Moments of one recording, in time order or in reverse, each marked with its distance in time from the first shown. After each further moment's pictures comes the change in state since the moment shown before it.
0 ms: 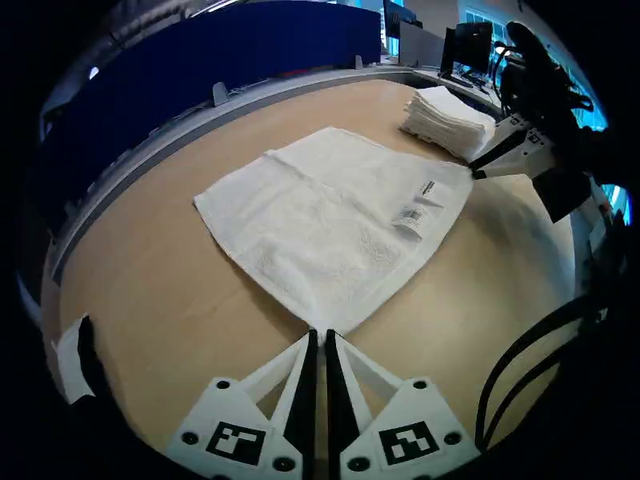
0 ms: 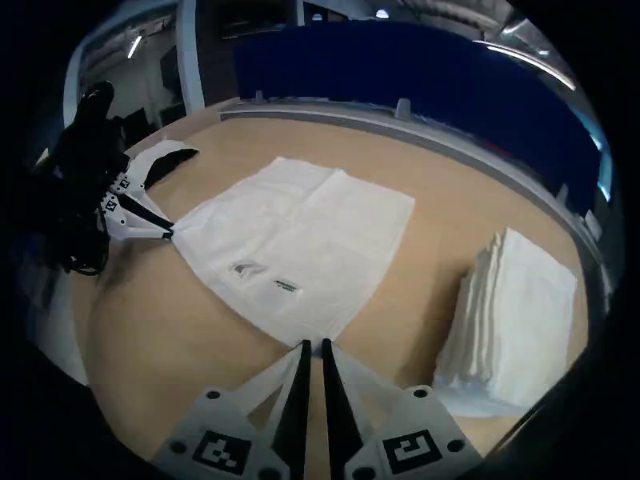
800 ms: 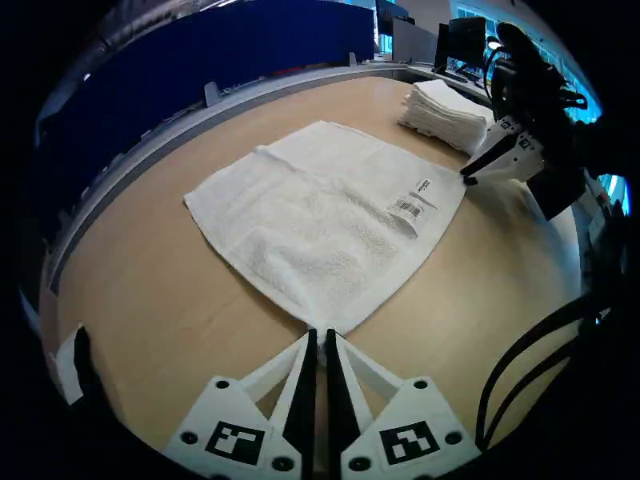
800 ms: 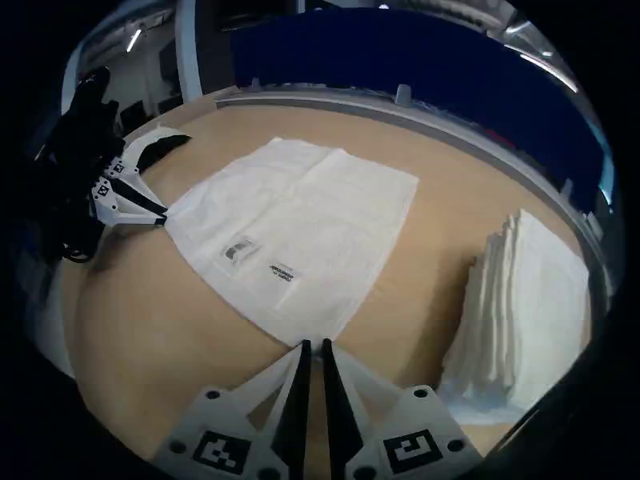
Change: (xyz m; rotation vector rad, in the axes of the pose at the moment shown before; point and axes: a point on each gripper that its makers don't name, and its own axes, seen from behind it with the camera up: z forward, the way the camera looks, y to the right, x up) left arm -0.002 -0.004 0.023 -0.014 0.004 0.040; right arm -0.022 0.012 0.028 -0.009 -0.035 -0.009
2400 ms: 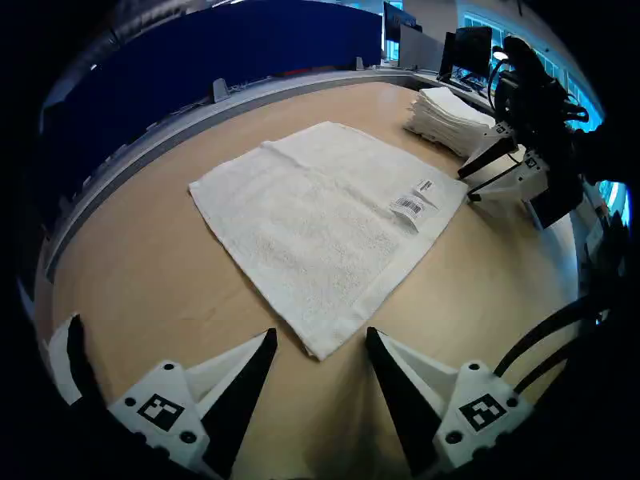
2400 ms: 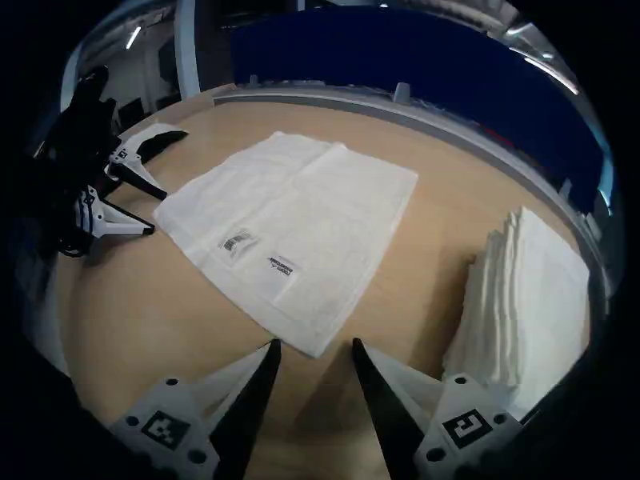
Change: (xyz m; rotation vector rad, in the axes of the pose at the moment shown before) left arm -0.007 -0.004 -0.002 -0.014 0.020 -0.043; right arm -0.007 0.002 0.005 -0.019 -0.009 -0.014
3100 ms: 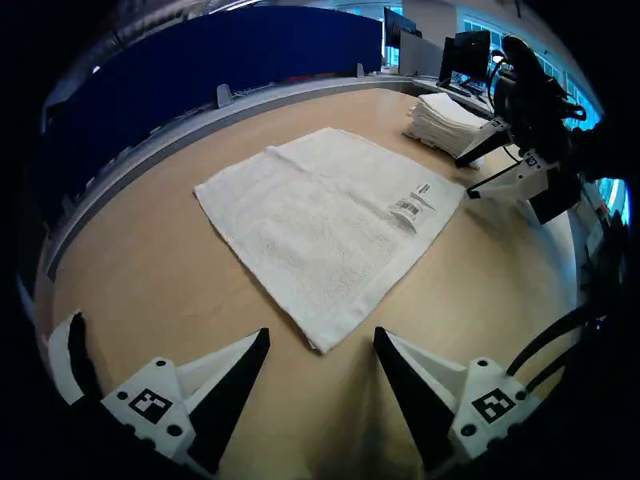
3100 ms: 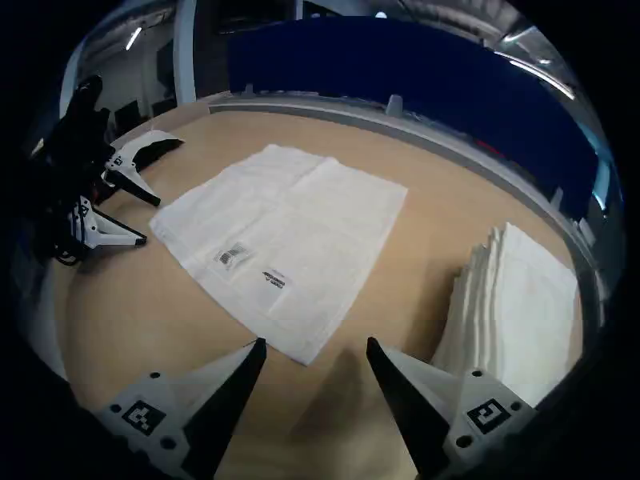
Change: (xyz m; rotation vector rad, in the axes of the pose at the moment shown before) left arm -0.001 -0.002 -0.005 0.003 0.031 0.000; right arm 0.014 0.010 -0.004 -0.035 0.033 -0.004
